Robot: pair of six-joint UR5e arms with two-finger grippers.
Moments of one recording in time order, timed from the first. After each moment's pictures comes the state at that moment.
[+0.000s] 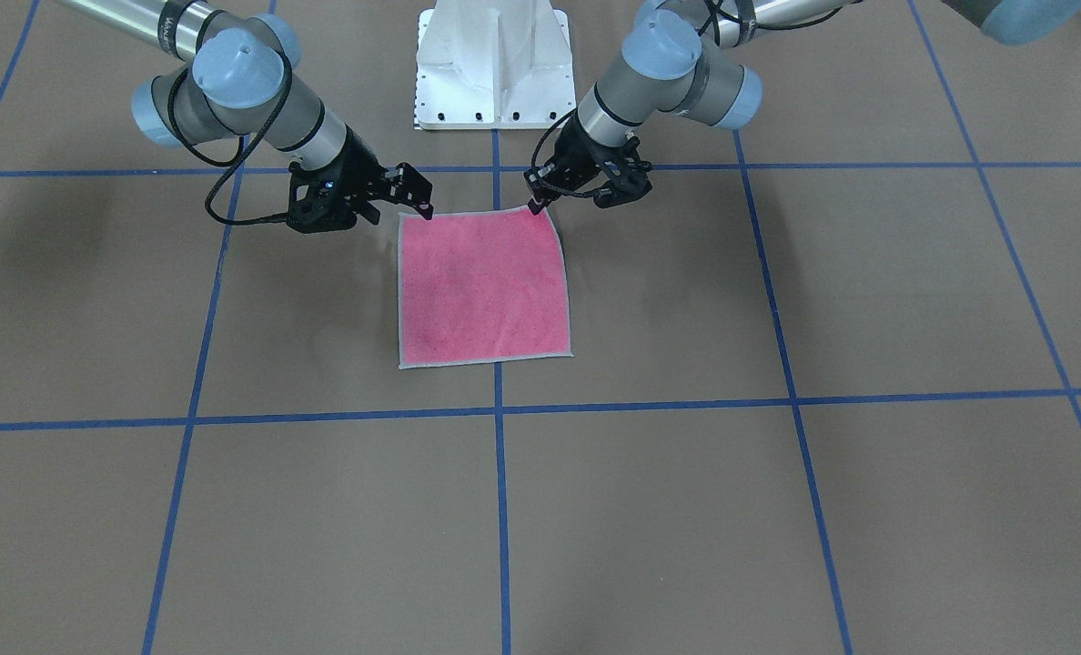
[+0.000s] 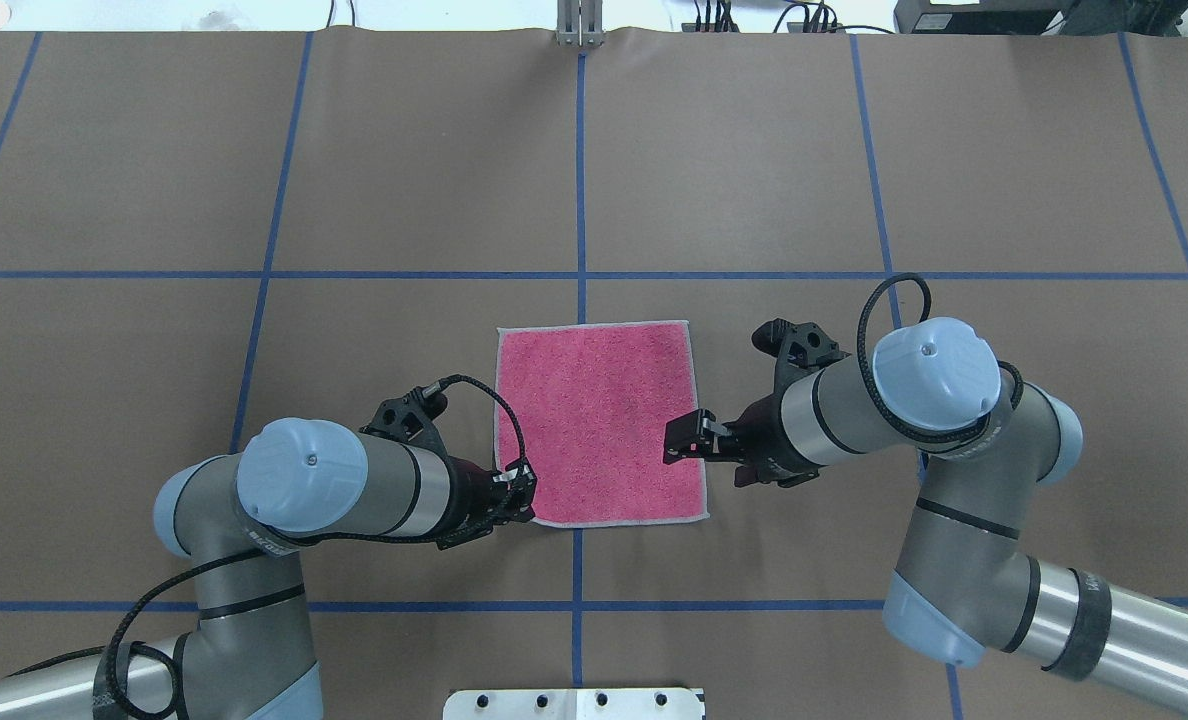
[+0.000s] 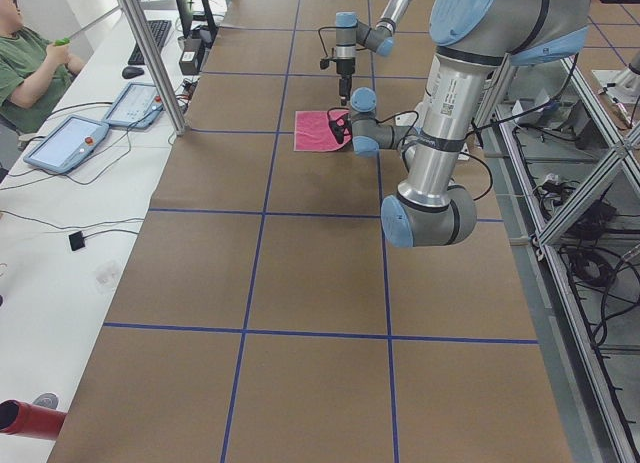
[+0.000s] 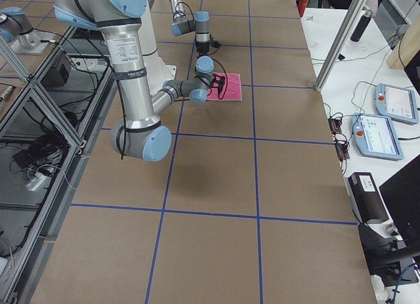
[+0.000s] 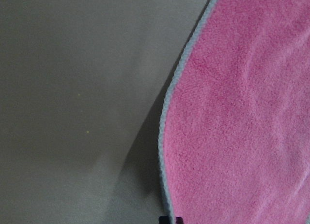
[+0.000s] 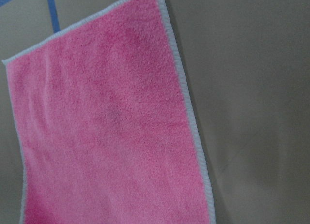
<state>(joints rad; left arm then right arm) -0.32 -2.01 -1.70 -2.25 -1.81 -1.96 0.44 -1.27 1.76 -0.92 2.01 1.59</state>
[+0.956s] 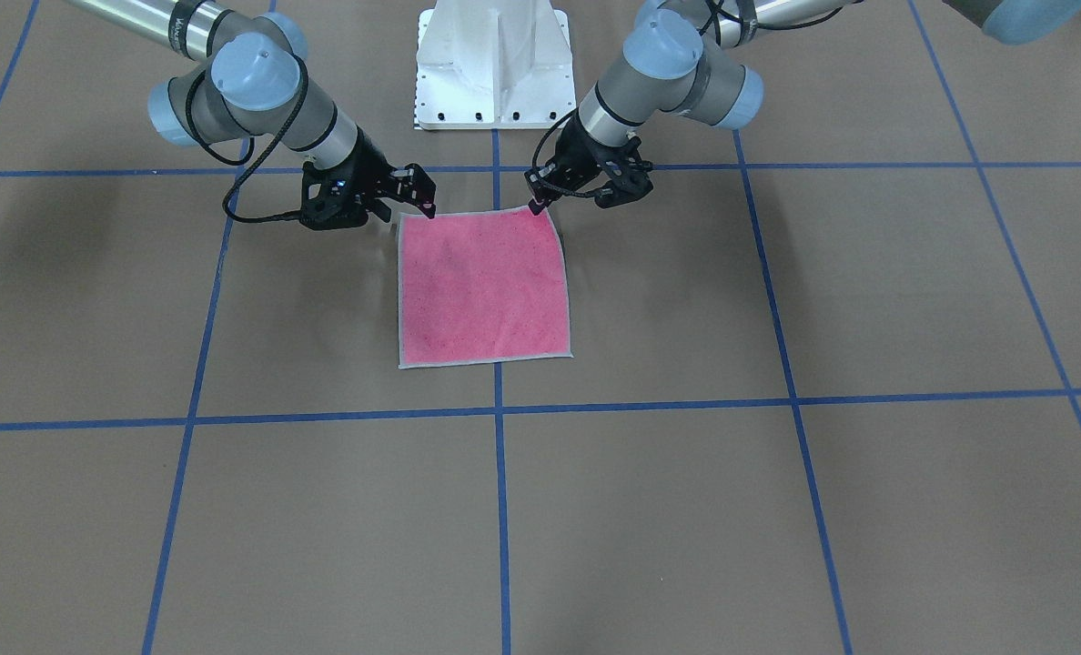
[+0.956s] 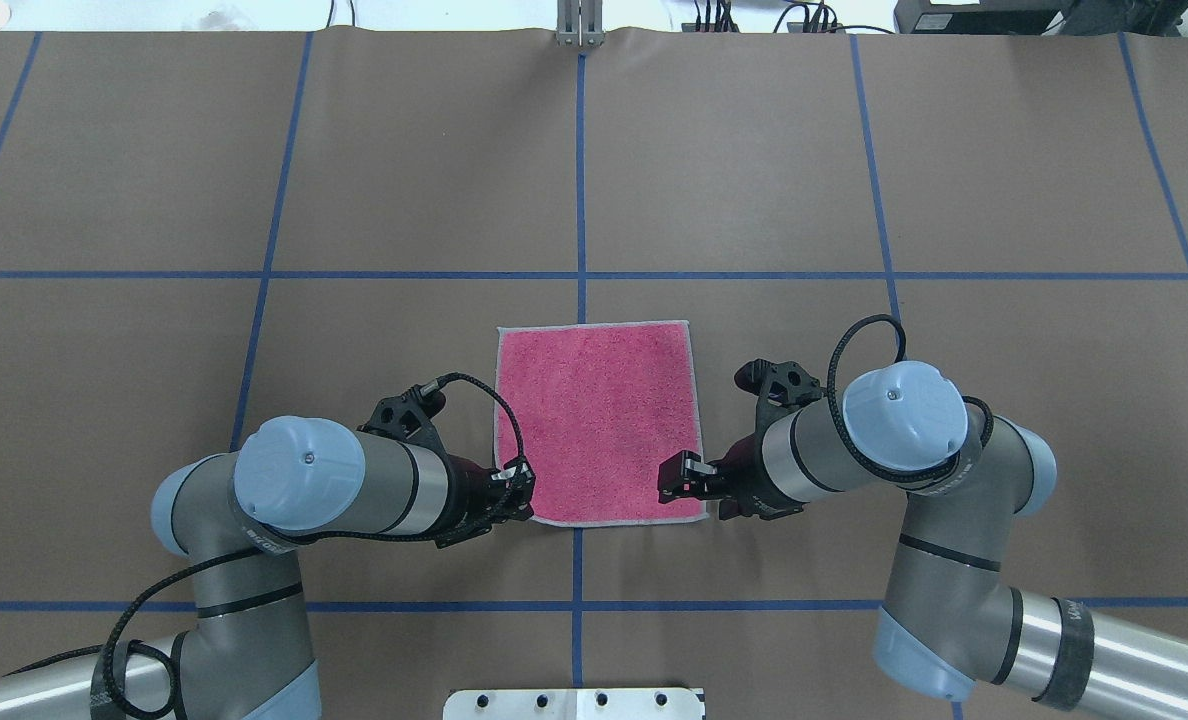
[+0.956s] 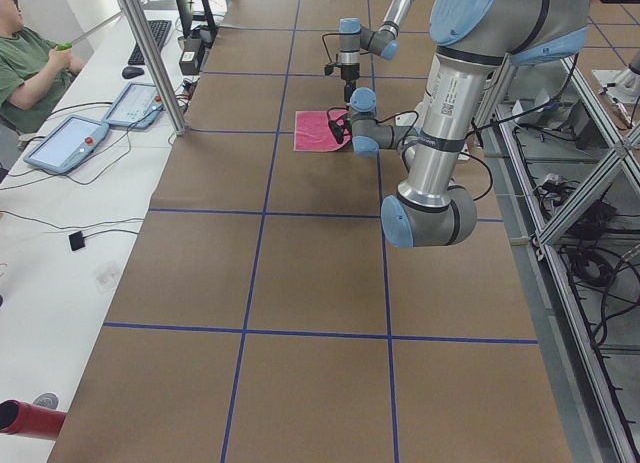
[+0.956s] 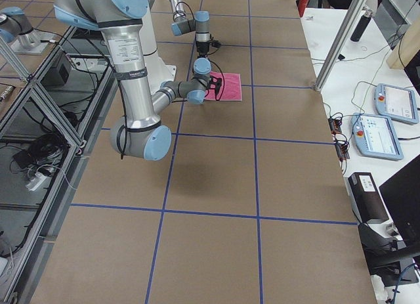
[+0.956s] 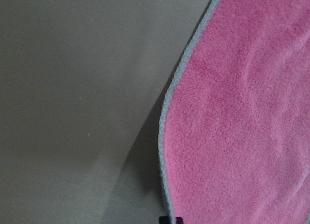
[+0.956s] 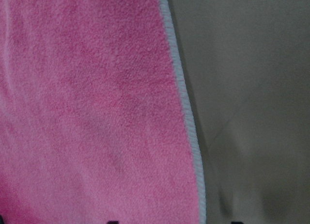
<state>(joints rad) -0.33 -2.01 -1.71 -2.25 -1.81 -1.96 0.41 -1.27 1.74 -0.92 1.99 1.59</state>
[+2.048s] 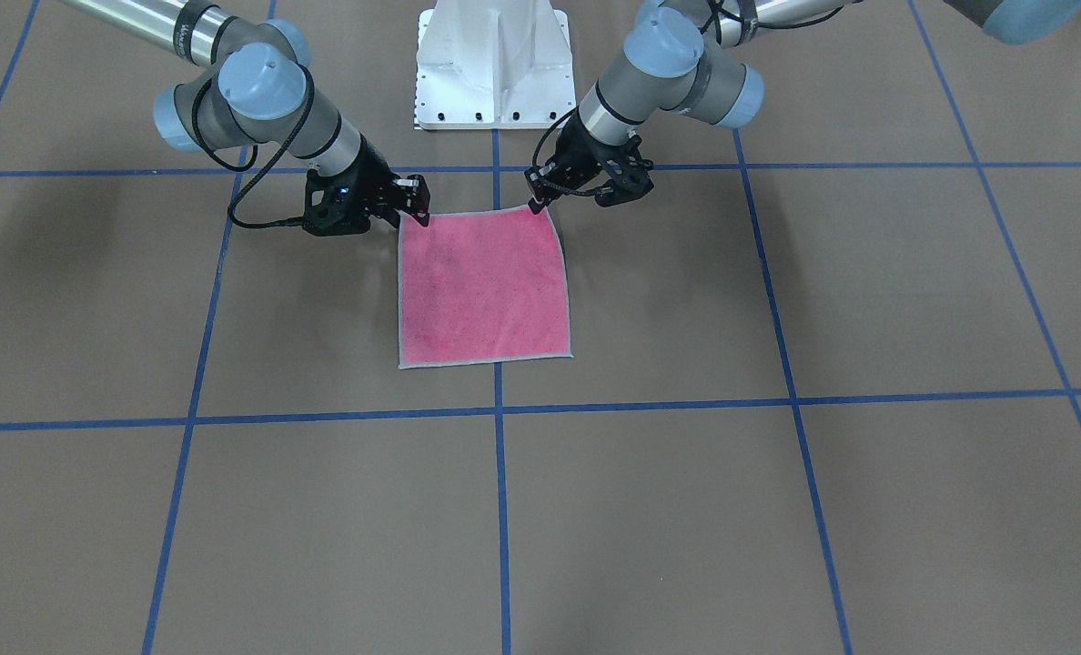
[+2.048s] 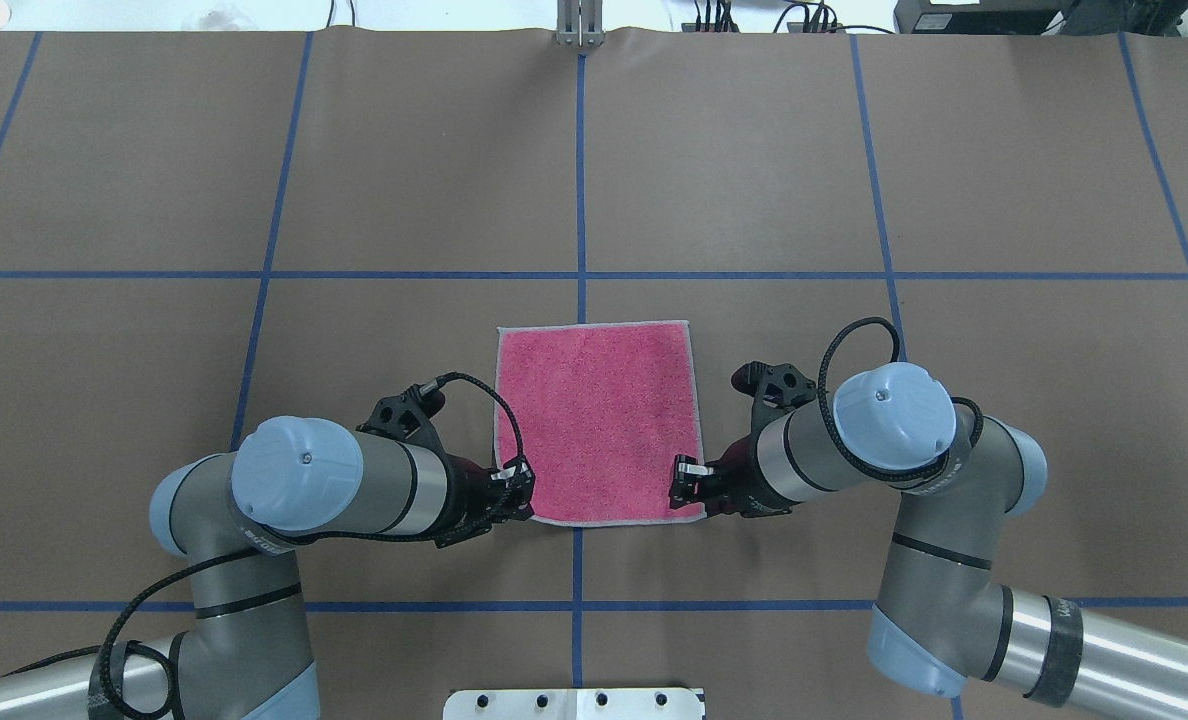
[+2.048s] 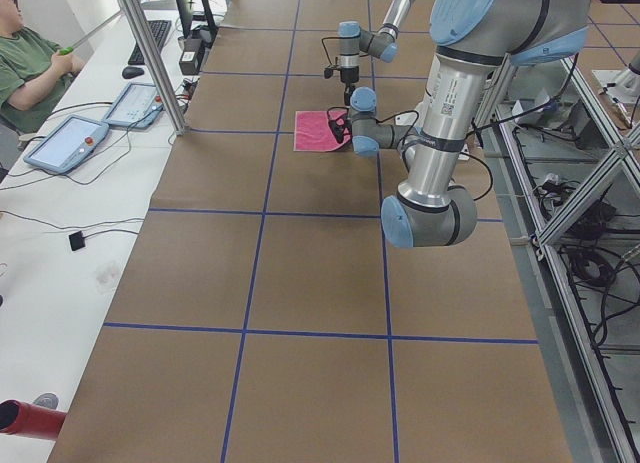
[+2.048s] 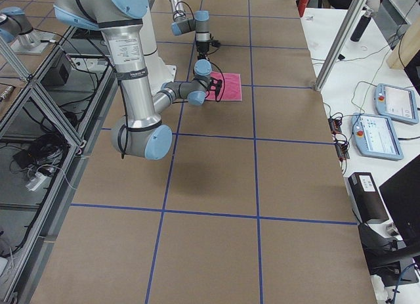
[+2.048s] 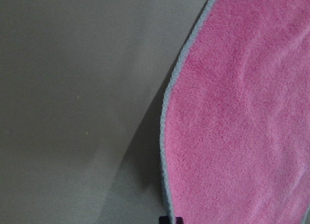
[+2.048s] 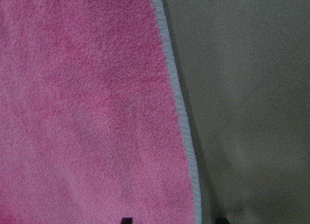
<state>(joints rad) -0.33 -2.01 -1.71 -2.25 -1.81 -1.96 0.41 -1.26 1.72 -0.92 1.99 1.59</state>
